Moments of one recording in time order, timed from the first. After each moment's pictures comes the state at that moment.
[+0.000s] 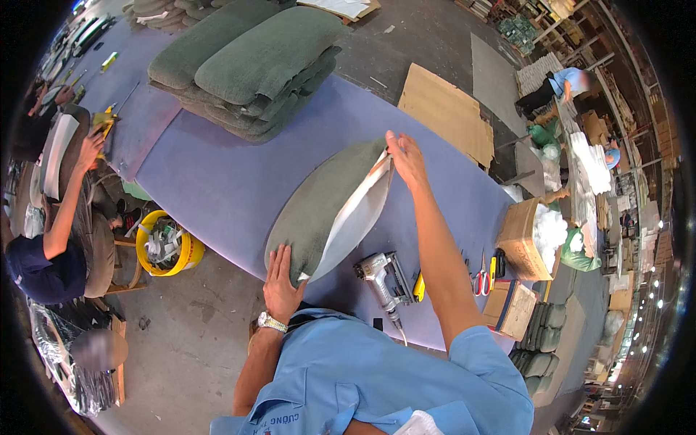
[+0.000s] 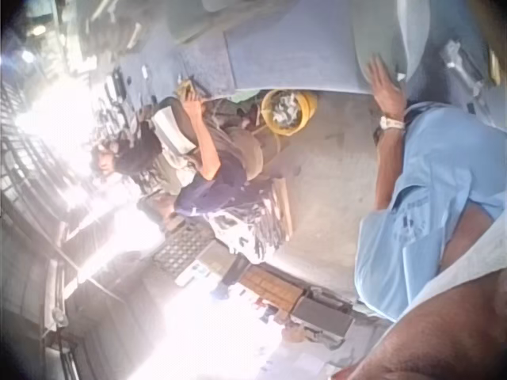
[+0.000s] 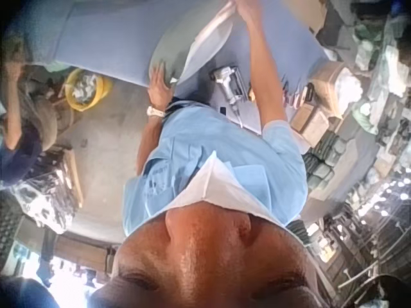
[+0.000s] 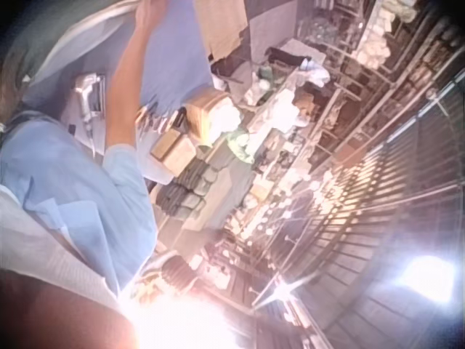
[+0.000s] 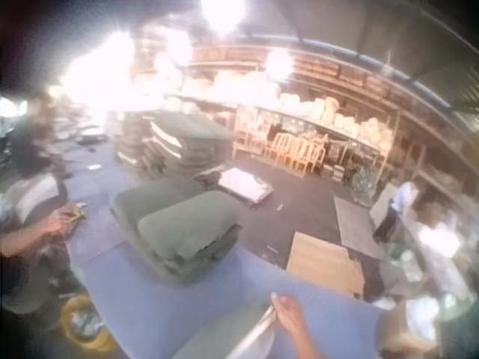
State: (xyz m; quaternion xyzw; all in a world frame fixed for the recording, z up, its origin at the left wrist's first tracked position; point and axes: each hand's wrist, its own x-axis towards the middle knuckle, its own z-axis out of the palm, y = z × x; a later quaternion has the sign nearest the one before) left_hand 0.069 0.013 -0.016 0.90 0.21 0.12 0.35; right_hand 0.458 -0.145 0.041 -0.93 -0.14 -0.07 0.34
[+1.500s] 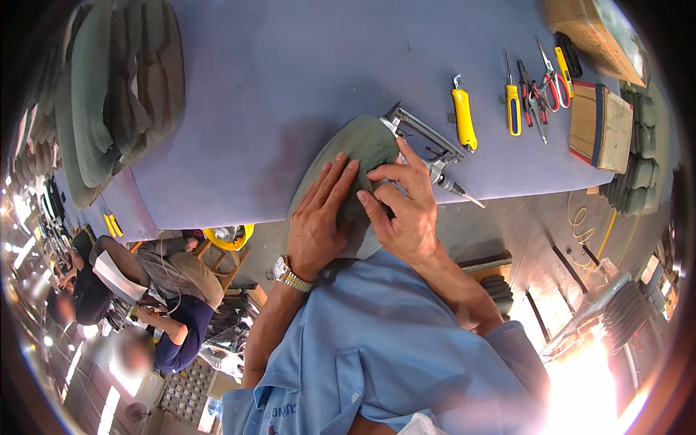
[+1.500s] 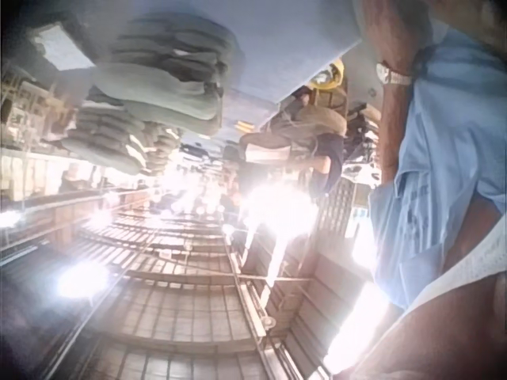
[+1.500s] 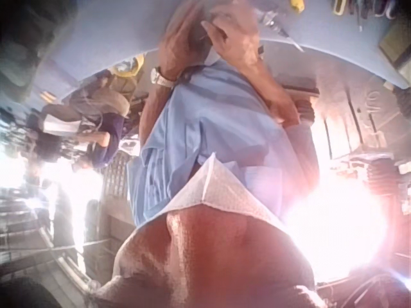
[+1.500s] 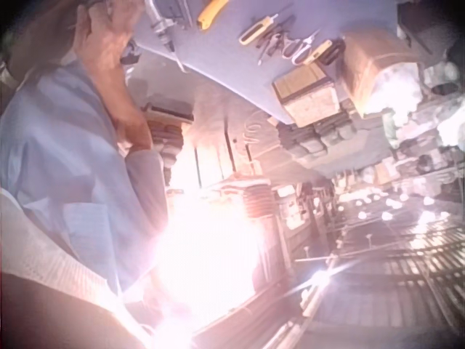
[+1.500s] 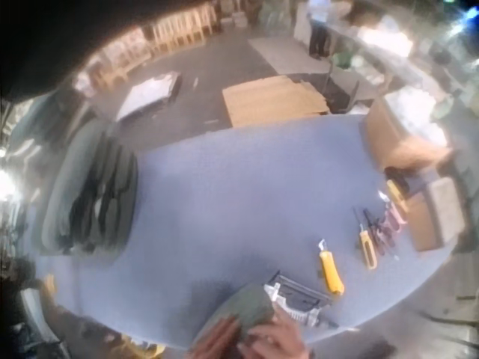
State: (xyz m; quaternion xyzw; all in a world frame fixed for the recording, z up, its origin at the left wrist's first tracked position) left_hand 0.171 -0.043 0.064 0.90 -0.13 -0.19 0.37; right_hand 0.161 -0.218 0.055 -0.86 -0.03 -0.07 0.50
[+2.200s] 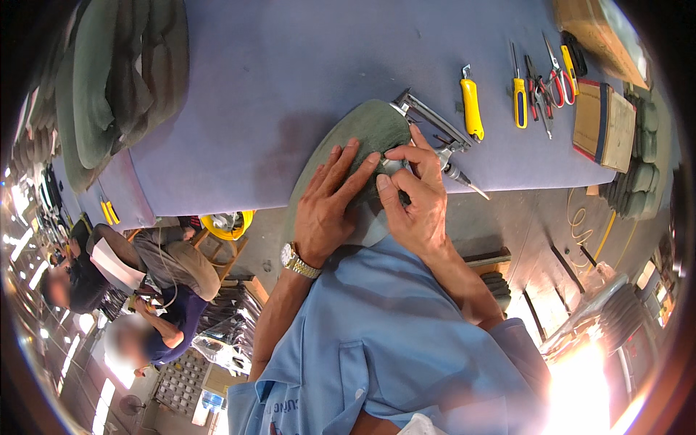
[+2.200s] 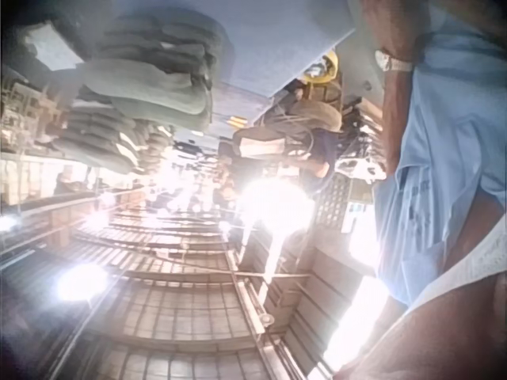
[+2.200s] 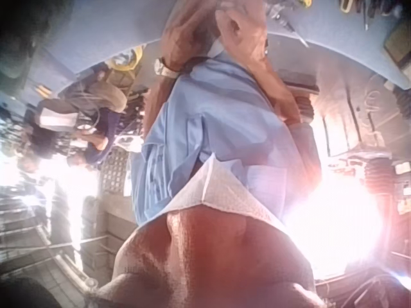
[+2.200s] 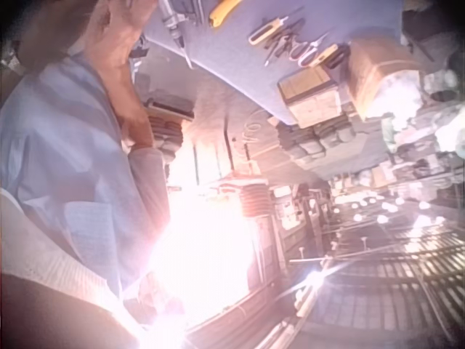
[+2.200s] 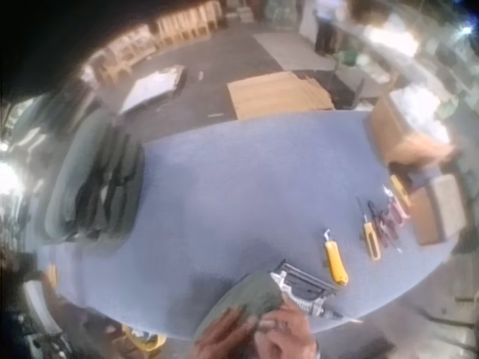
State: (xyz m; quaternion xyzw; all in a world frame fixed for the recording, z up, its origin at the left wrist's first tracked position) left_hand 0.161 -0.039 0.061 0.90 -0.16 -0.14 0.37; right_hand 0.150 -0.216 0.053 -0.84 -0.01 -0.07 0.54
